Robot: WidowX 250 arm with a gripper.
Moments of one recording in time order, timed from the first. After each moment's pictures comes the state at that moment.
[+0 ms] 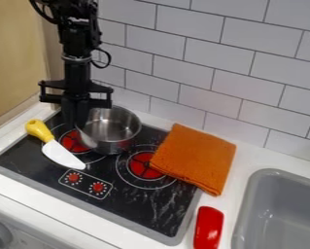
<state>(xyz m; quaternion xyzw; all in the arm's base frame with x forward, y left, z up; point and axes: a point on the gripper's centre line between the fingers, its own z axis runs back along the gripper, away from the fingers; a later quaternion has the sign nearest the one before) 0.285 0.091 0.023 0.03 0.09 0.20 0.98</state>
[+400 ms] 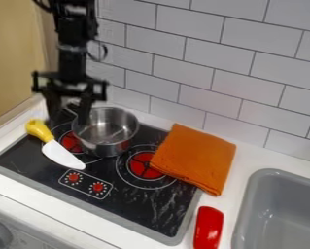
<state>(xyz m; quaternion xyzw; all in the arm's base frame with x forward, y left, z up) 0.277 0.090 0.055 0.05 0.09 0.21 0.97</state>
